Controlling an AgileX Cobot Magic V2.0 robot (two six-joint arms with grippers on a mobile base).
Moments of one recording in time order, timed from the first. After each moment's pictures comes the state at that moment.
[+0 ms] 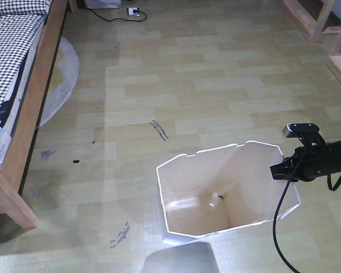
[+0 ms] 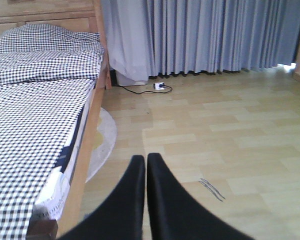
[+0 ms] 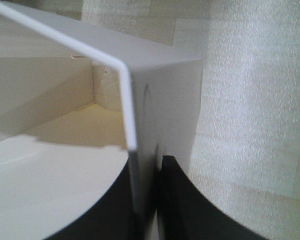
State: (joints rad) left arm 0.07 -0.01 0.03 0.02 0.22 0.00; right arm -0.25 2.10 -0.87 1.14 0.52 -1.53
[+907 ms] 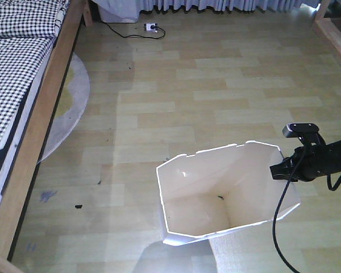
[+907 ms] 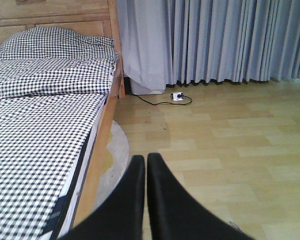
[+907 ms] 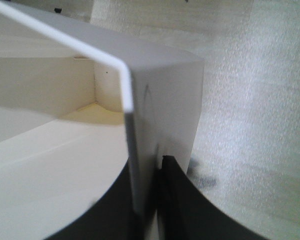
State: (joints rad) left arm 0.07 -0.01 0.03 0.02 0.22 0.00; right arm -0.25 2.10 -0.87 1.14 0.52 -1.53
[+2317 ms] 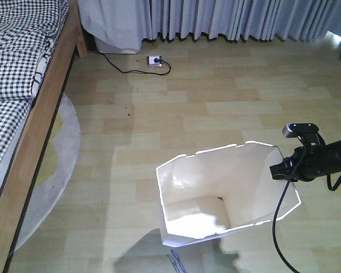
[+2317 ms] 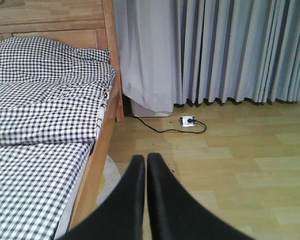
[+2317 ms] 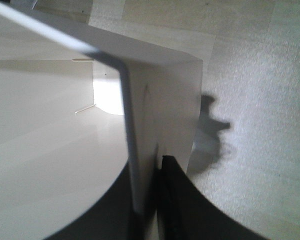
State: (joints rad) left arm 0.07 -0.01 0.03 0.02 0.22 0.00; right arm -0.25 2.10 -0.87 1.14 0.52 -1.53
